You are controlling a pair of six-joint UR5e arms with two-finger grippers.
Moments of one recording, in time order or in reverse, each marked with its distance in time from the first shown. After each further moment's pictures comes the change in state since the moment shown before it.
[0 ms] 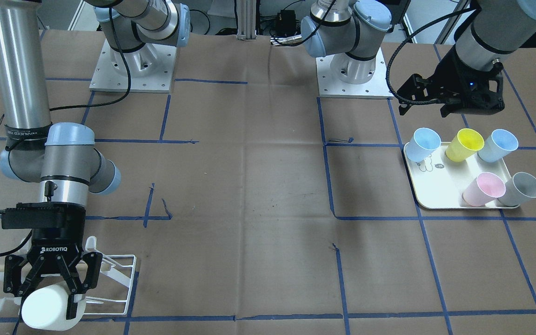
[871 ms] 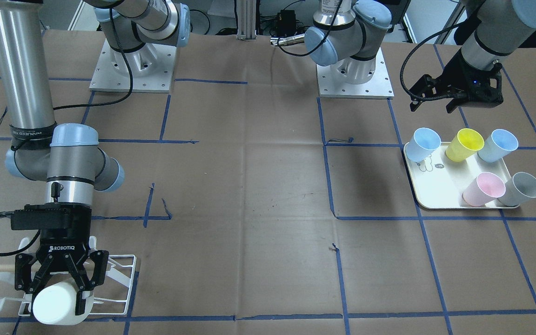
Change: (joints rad) left arm 0.210 0.113 -0.287 0.209 0.036 0.201; right arm 0.003 0.003 0.029 0.008 0.000 0.013
